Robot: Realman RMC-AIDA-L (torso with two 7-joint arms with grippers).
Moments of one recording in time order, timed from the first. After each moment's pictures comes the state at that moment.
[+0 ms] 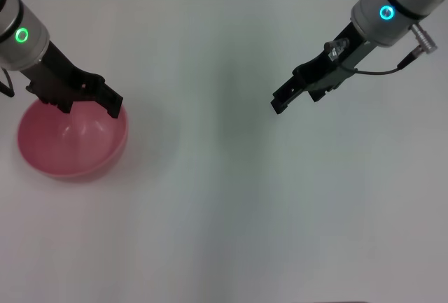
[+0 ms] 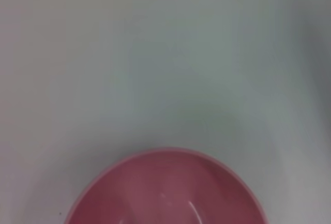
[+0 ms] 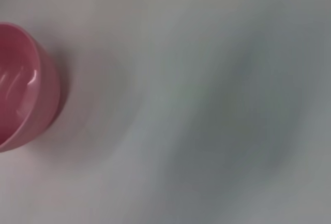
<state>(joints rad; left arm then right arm) -0.80 -2.05 1.16 1.15 2.82 1.59 -2.99 1.15 2.01 -0.91 -0.46 0.42 1.41 -0.50</state>
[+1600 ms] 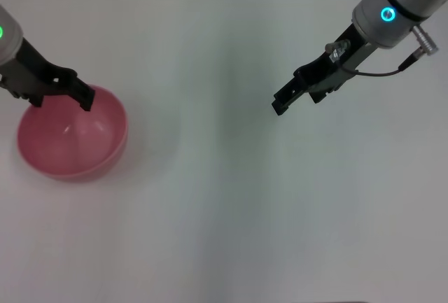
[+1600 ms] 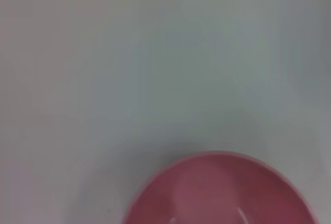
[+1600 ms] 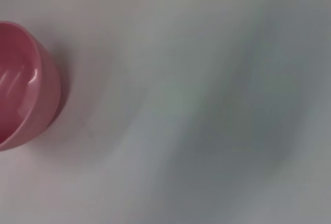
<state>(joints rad) -0.78 -2.03 1.14 1.15 2.87 1.56 -2.99 1.15 2.01 -0.91 -0.46 0.42 1.42 -0.50</state>
